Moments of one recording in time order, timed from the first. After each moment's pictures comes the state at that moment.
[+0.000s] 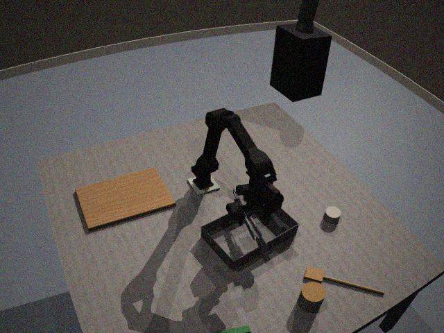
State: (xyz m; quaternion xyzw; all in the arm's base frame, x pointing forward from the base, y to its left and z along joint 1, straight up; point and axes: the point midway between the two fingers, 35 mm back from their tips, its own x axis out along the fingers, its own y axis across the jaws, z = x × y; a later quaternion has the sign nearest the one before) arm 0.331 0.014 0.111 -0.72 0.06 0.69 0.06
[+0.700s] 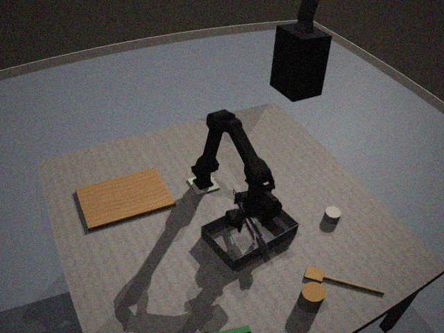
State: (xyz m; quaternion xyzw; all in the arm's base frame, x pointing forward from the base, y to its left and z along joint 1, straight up) arm 0.332 0.014 0.077 -0.72 0.06 0.69 0.06
